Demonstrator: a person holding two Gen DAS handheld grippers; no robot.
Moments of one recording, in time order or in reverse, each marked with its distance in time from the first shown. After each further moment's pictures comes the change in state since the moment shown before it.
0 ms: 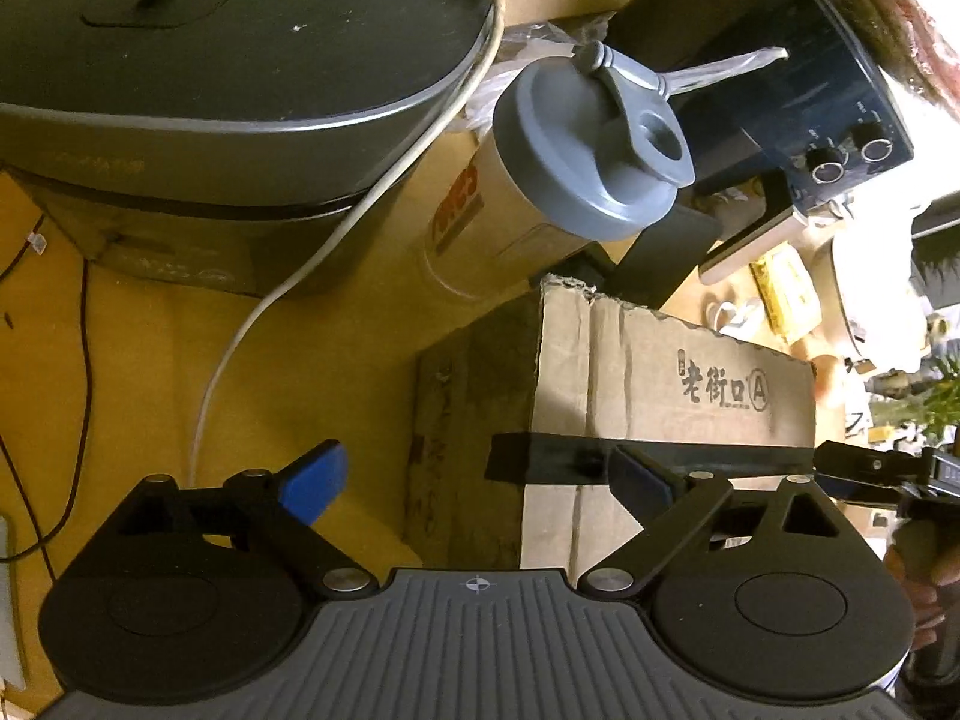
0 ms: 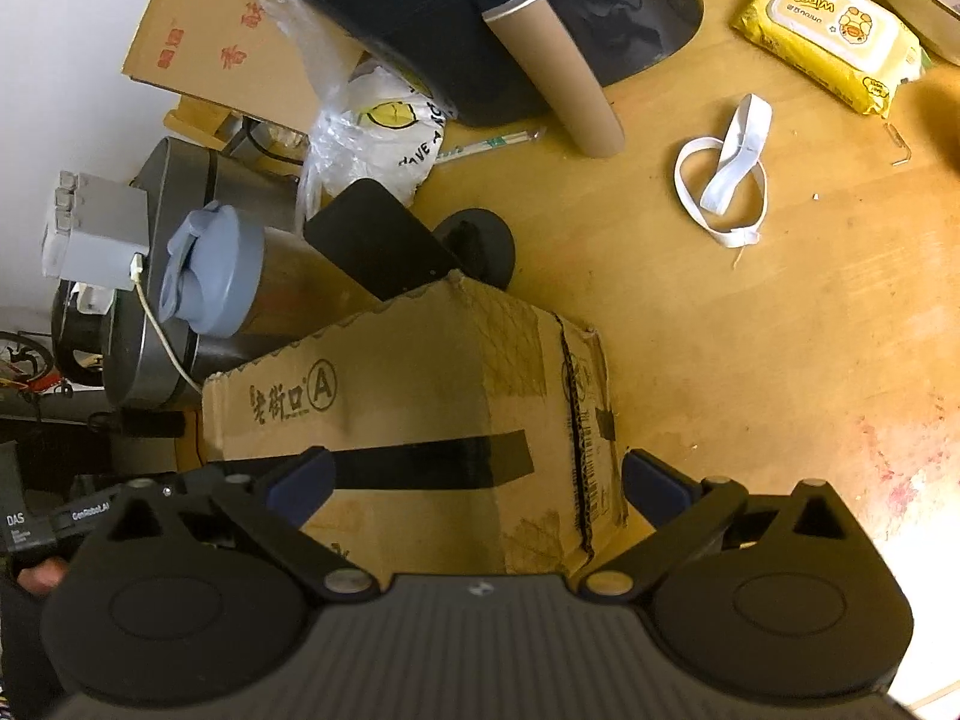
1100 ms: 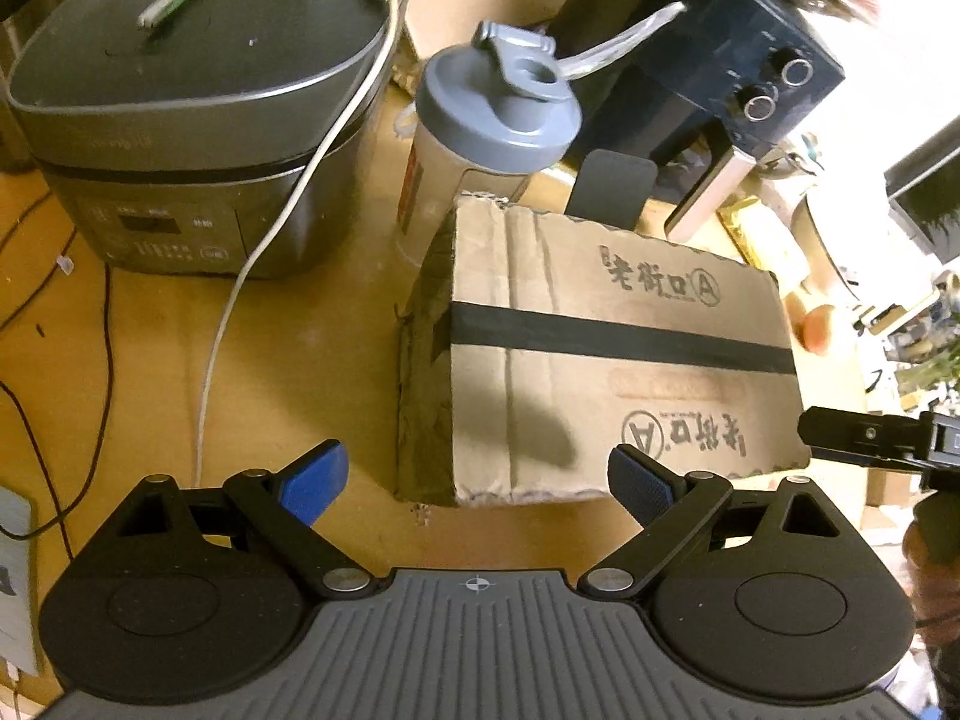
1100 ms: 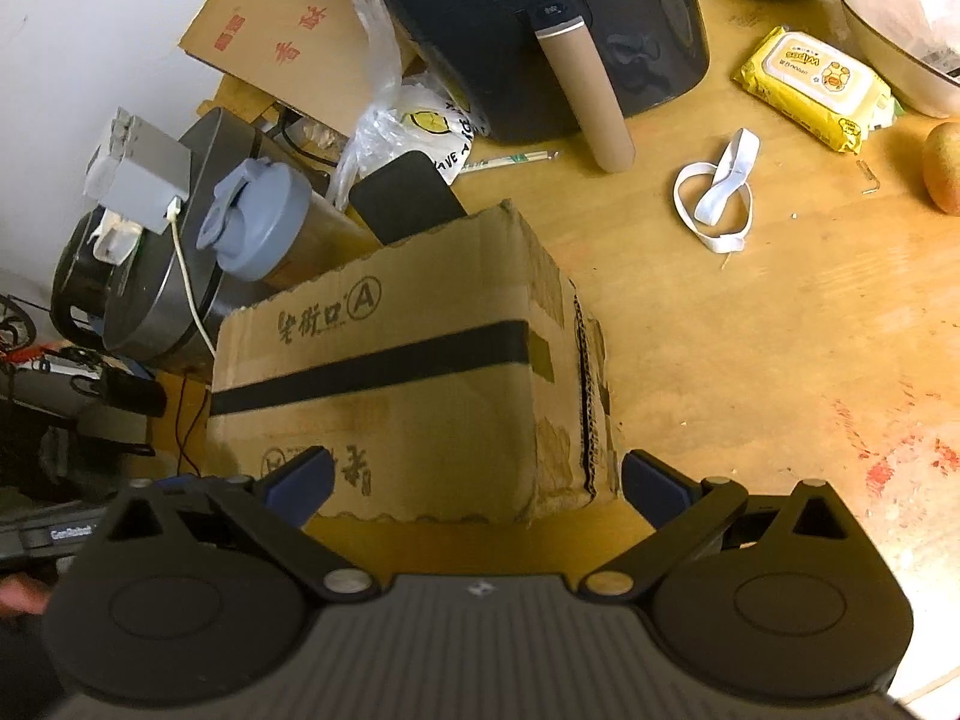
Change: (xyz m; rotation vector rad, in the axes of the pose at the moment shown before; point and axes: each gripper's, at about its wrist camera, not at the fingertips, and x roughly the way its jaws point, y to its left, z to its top) left arm -0.024 -0.039 -0.070 0.142 -0.135 0.090; right arm -0.020 0.023 -0.065 -0.122 -0.139 -0.071
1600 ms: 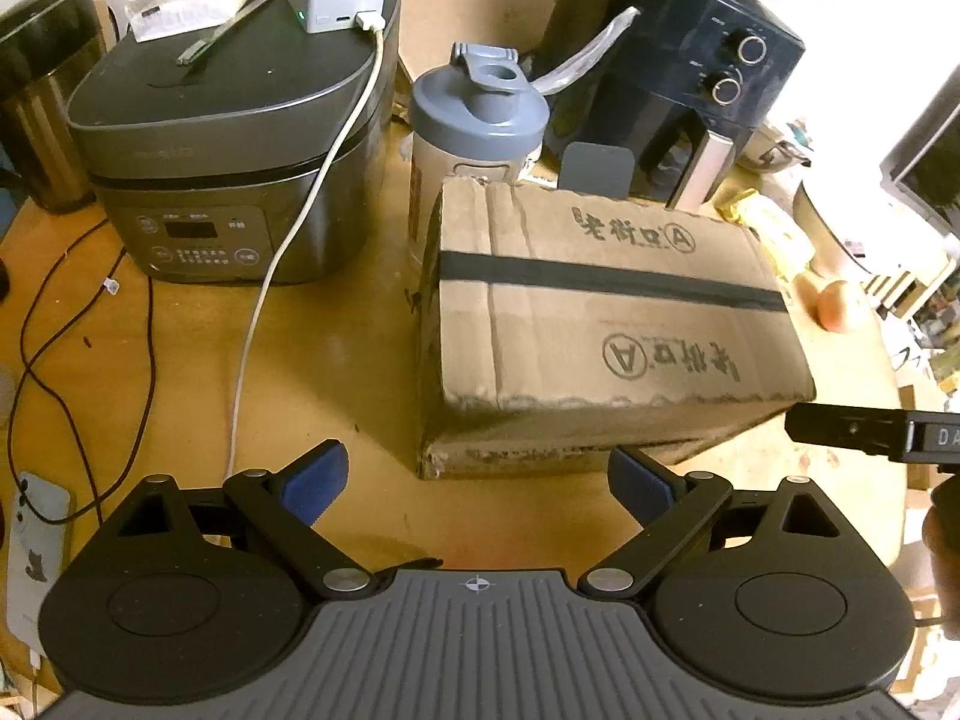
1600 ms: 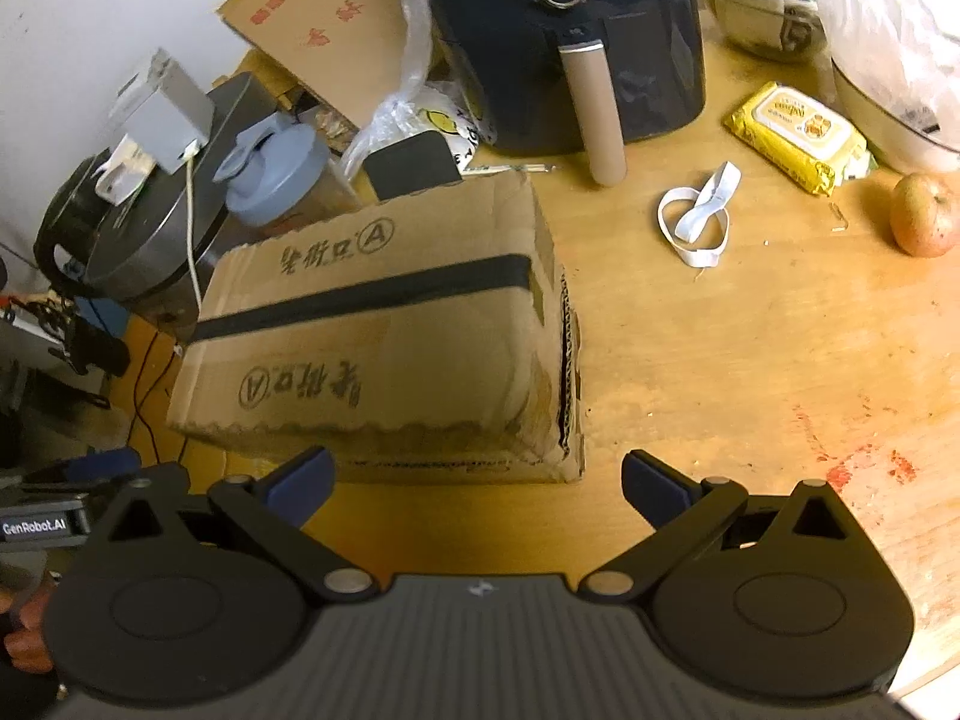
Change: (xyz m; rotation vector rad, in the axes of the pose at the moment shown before) left arm -0.021 -0.025 -0.049 0.072 -0.109 0.089; right arm -0.011 0.017 -0.051 -0.149 -0.095 -0.102
